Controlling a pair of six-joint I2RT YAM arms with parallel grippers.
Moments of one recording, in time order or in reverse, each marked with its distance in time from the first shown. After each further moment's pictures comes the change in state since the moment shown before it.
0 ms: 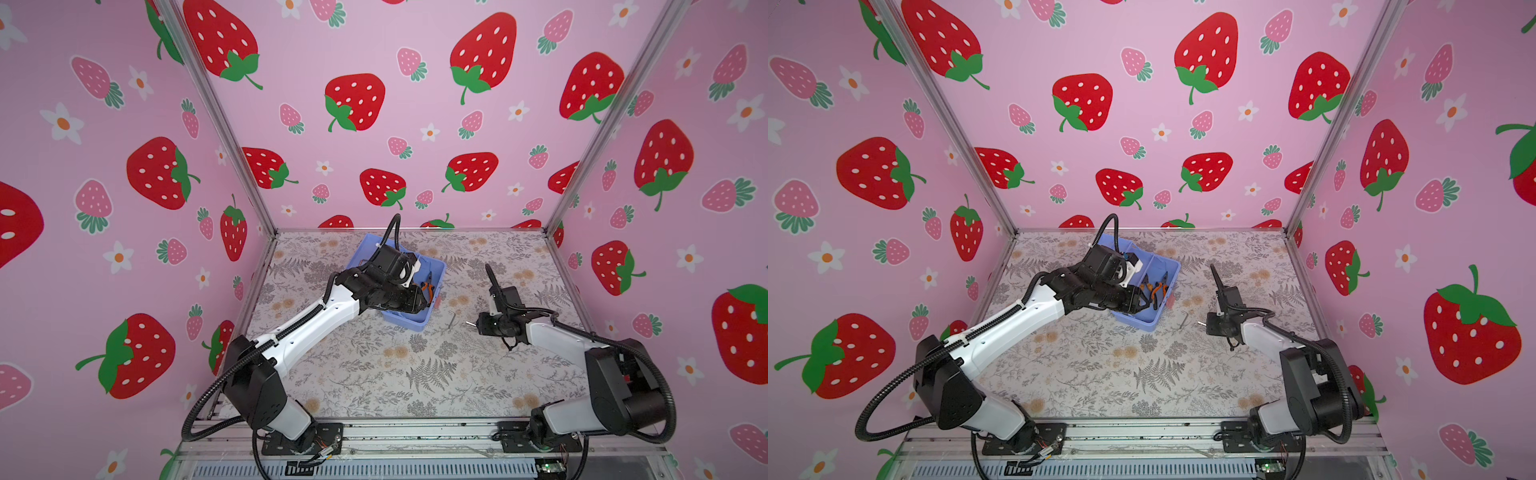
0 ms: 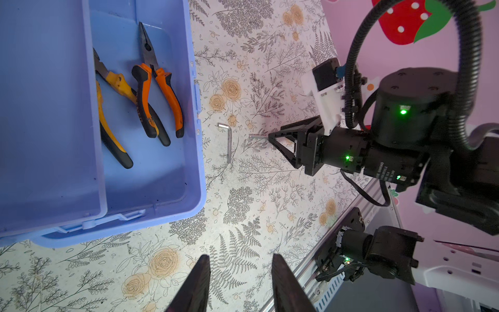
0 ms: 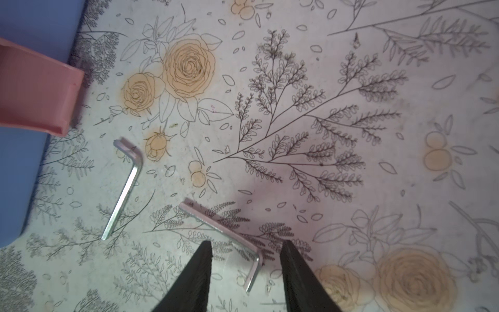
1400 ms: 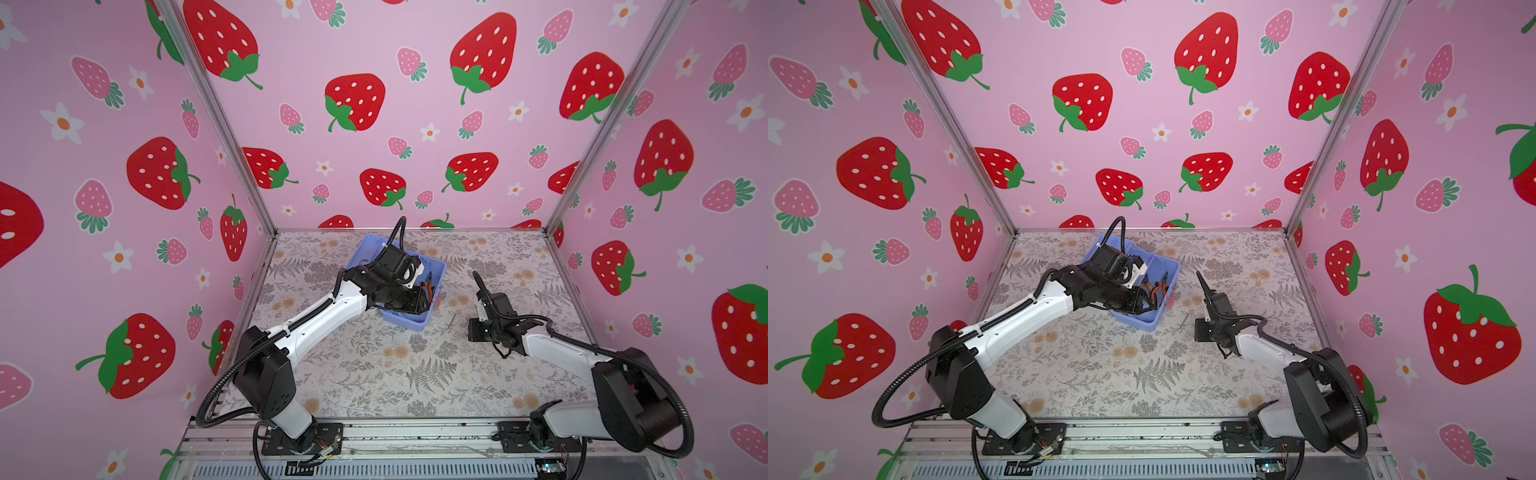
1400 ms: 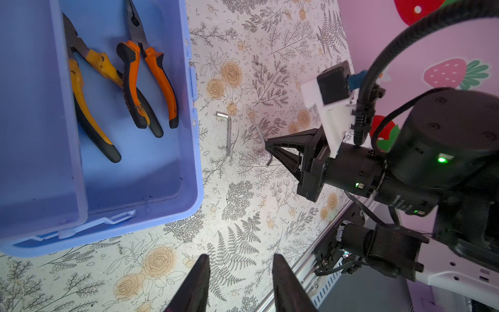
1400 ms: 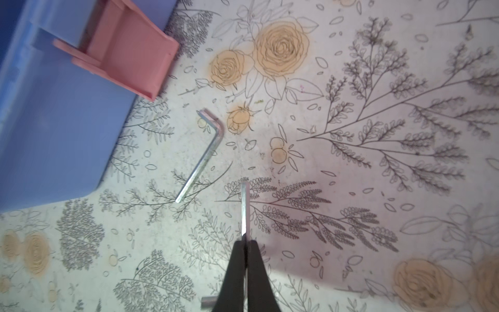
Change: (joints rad) left arm -0.001 0.063 0.026 -0.024 0.039 0.001; right arm 0.140 -0.109 -0.068 0.065 -0.060 0.060
